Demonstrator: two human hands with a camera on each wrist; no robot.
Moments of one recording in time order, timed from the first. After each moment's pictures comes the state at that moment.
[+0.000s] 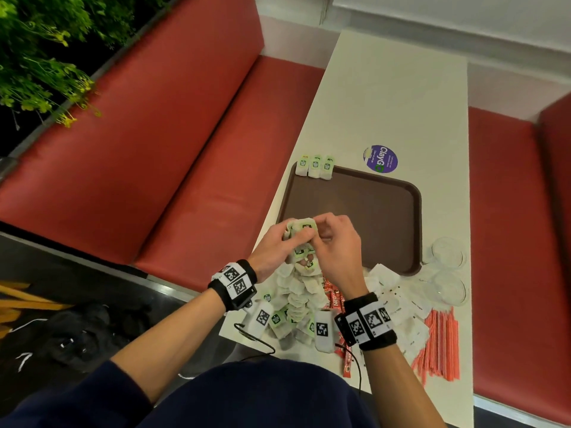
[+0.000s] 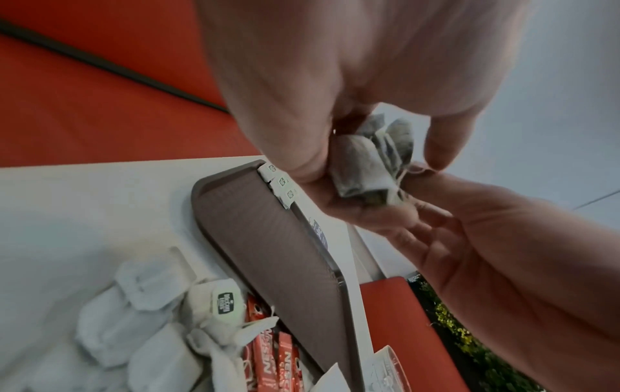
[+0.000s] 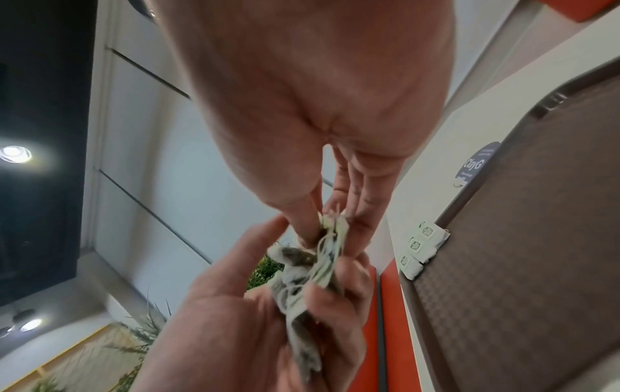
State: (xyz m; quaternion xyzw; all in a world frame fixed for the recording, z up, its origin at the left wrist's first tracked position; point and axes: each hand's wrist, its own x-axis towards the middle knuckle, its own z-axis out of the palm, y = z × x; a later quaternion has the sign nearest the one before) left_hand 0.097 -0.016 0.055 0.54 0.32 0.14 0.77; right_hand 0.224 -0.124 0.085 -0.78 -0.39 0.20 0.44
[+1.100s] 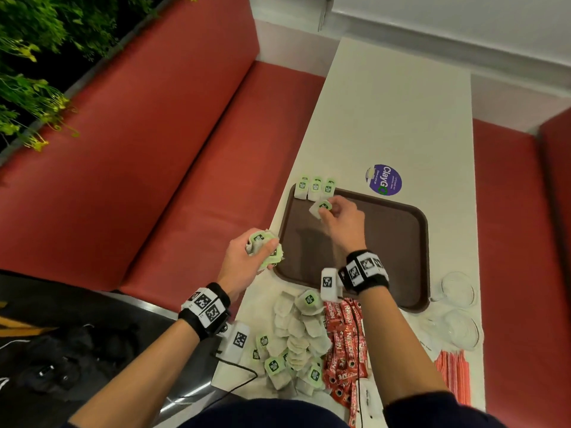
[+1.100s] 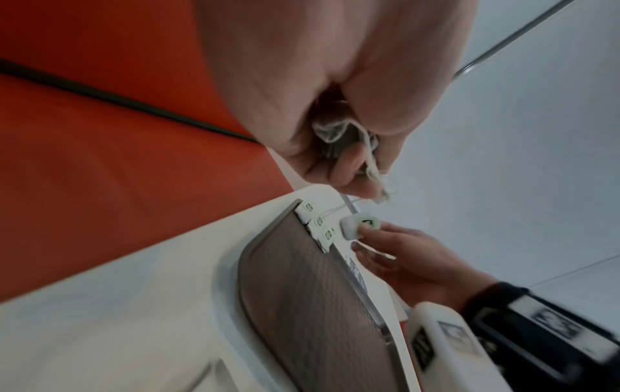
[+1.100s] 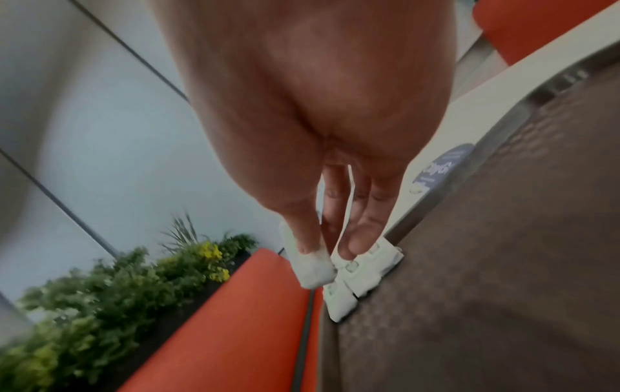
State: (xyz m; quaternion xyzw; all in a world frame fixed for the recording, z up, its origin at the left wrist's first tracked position) left_hand 0.087 0.060 0.040 0.56 0.42 0.24 0.67; right_hand 0.341 0.005 0.024 -0.84 -0.32 0.22 0.37
